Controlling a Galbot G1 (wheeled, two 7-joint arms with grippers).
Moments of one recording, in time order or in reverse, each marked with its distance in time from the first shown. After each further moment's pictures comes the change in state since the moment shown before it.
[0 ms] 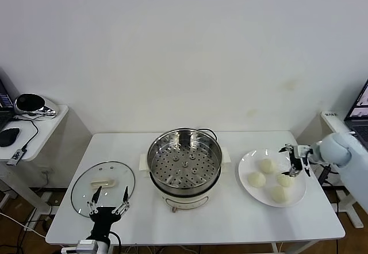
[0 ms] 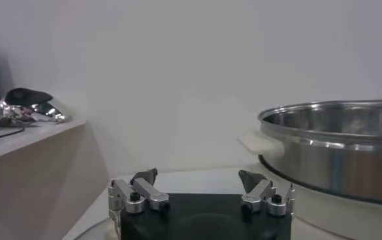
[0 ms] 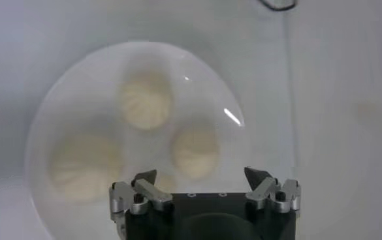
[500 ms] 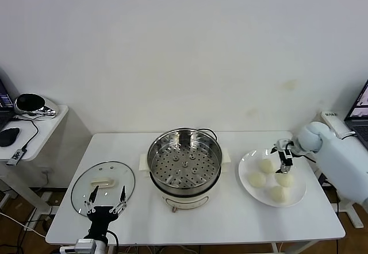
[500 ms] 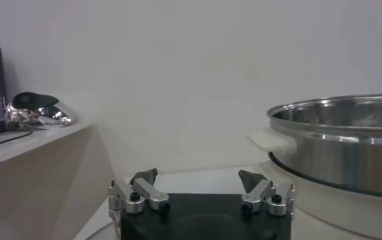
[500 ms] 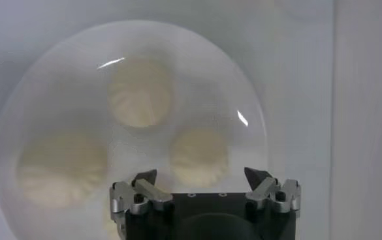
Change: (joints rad) left arm -0.006 0.009 -0.013 0.023 0.011 -0.013 0.002; right arm 0.124 0.178 -0.120 -0.255 -0.094 0.057 -0.040
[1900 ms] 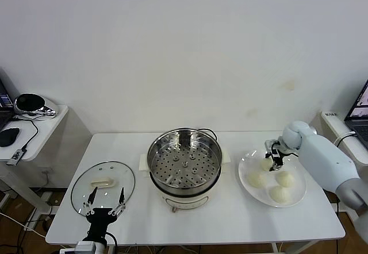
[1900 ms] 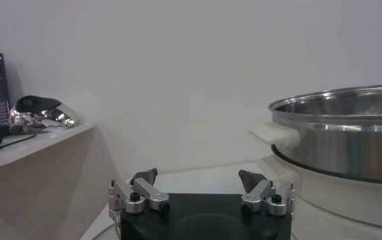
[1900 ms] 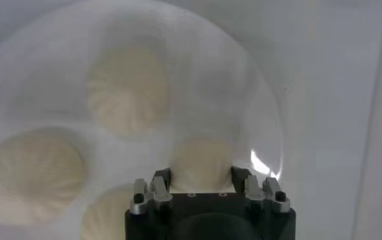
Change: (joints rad) left arm 0.006 0.002 0.001 0.004 0.026 -0.013 -0.001; right arm 0.108 -0.016 -0.124 0.026 0.062 -0.006 -0.016
